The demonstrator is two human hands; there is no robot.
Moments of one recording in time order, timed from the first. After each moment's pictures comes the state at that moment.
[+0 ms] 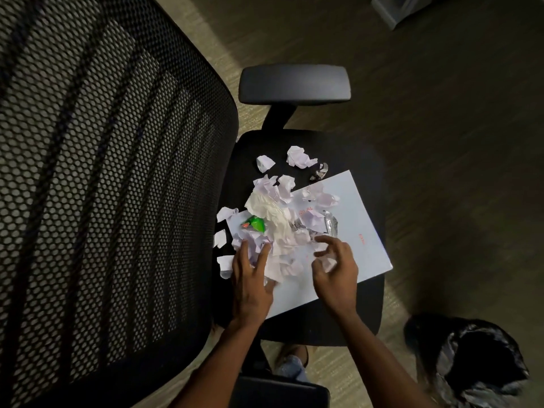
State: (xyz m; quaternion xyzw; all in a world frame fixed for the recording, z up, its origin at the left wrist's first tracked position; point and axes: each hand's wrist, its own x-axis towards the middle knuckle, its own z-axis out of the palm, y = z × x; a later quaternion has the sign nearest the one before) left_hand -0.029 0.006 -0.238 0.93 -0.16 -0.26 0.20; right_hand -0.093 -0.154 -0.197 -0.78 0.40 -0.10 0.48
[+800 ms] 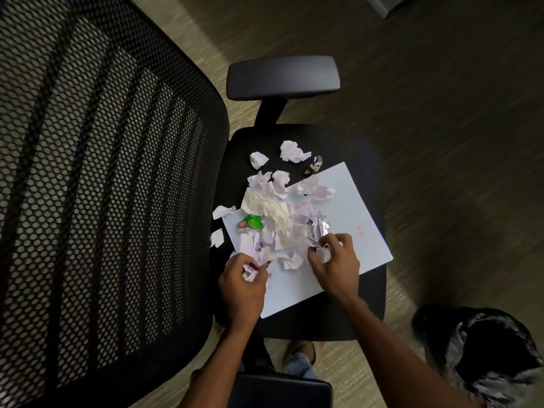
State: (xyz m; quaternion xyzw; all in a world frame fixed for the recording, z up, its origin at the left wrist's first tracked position) left_hand -0.025 0.005 -0.202 0.90 -0.01 -0.14 0.42; right_hand -0.104 -0.174 -0.249 -0.83 0.41 0.02 0.38
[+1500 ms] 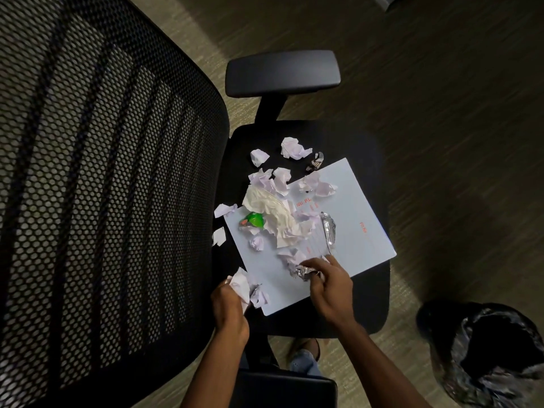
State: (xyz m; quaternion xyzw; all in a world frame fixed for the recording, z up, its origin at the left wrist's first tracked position) left_hand -0.022 0.024 -0.217 0.62 0.50 -0.25 0.56; right_hand -0.125 -0.133 -0.213 -0.79 0.38 0.00 0.48
